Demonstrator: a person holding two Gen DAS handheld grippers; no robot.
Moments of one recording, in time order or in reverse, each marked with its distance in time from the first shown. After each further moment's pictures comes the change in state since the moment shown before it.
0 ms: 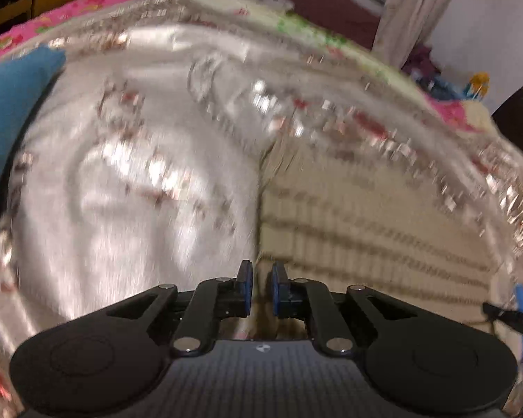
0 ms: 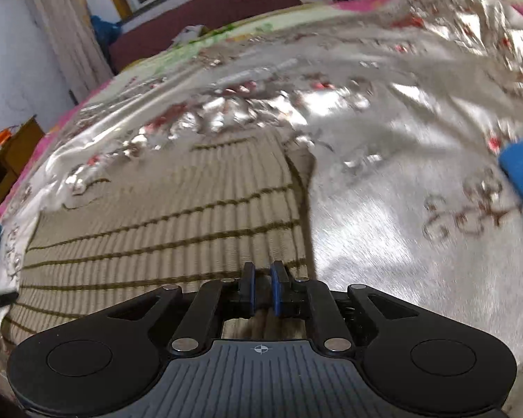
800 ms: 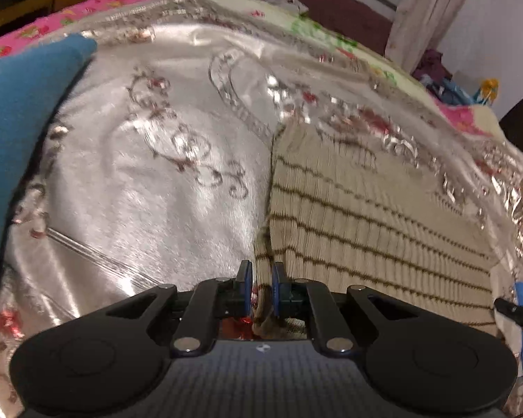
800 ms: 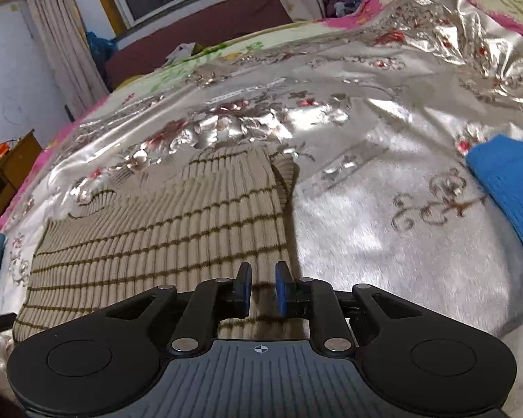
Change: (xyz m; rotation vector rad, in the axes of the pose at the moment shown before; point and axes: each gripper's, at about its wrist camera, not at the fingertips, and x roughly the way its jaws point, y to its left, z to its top) left arm -0.036 -0.005 -0.025 -0.033 -0.047 0.021; right arm -0.036 -0.003 -0.016 0.018 -0.055 -0.023
